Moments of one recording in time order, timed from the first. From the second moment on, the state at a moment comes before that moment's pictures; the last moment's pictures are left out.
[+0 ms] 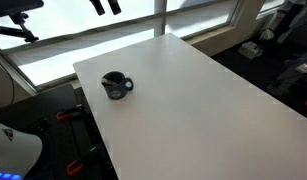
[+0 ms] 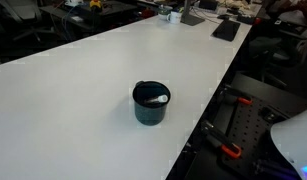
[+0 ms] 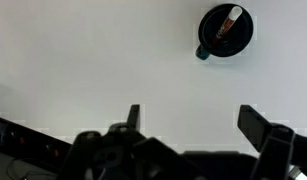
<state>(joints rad) 0.05 -0.54 0.26 -2.55 -0.16 2.16 0.12</state>
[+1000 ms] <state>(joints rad) 0.11 -0.38 0.12 -2.57 -0.05 2.18 -0.04</state>
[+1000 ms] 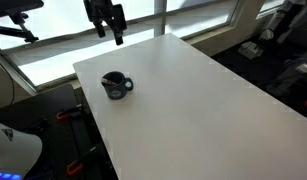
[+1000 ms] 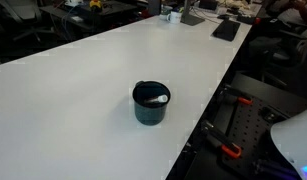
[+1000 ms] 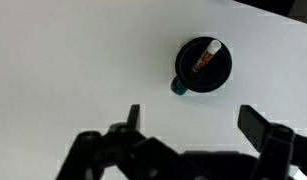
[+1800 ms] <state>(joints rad) 0.12 -0.24 0.08 -2.53 0.01 2.19 -0.15</state>
